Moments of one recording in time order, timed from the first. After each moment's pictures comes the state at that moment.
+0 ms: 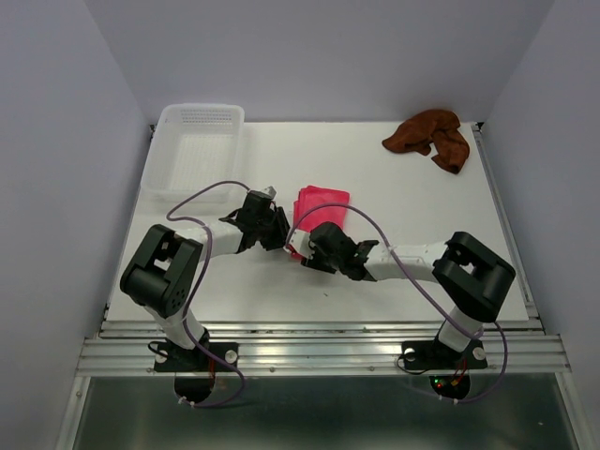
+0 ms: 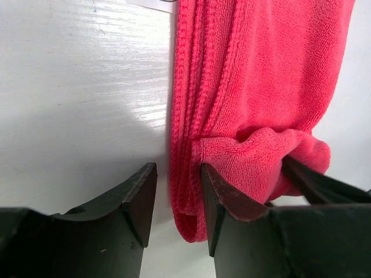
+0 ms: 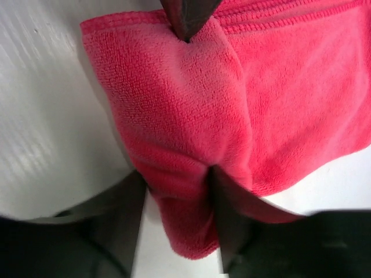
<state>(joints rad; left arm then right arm) -0.49 1.65 0.79 0.02 0.22 -0.74 0.93 1.68 0.87 -0.01 0.22 -0.50</state>
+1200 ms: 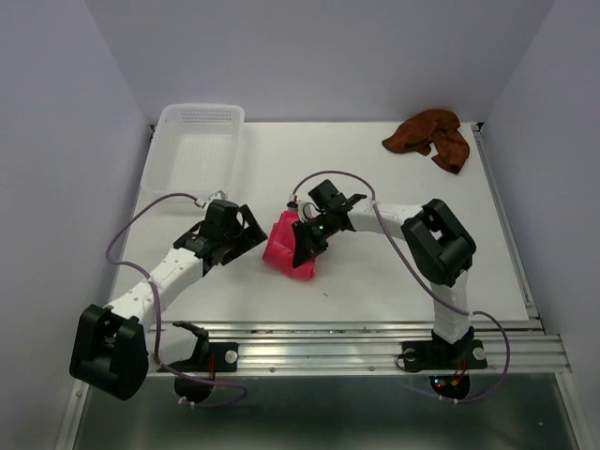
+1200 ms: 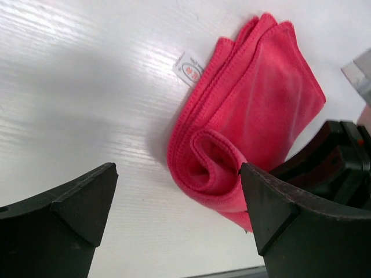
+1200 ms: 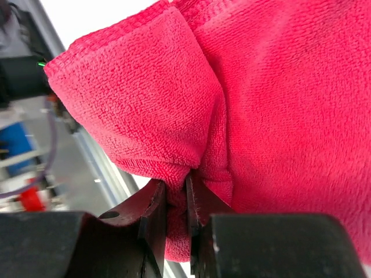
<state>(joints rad) -0.41 1.15 0.70 -0.40 -0.08 -0.85 0.71 2.00 1.32 -0.38 -0.74 0.24</state>
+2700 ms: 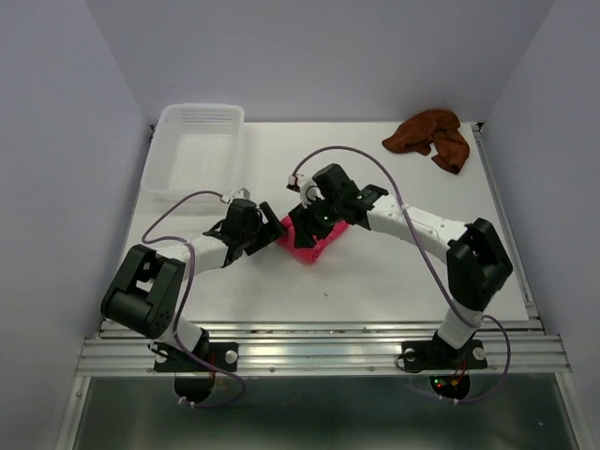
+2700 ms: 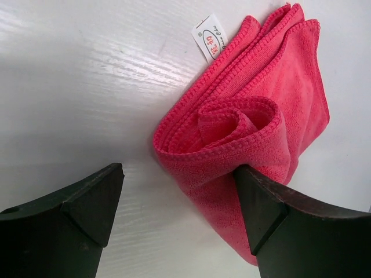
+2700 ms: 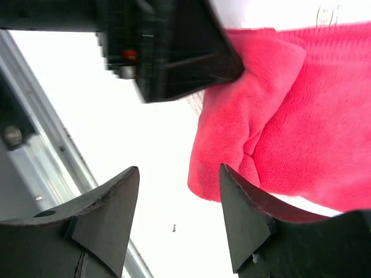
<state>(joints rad) -0.43 1.48 0.61 0.14 0.05 -0.88 0.72 1.79 1.38 -0.49 -0.47 0.06</state>
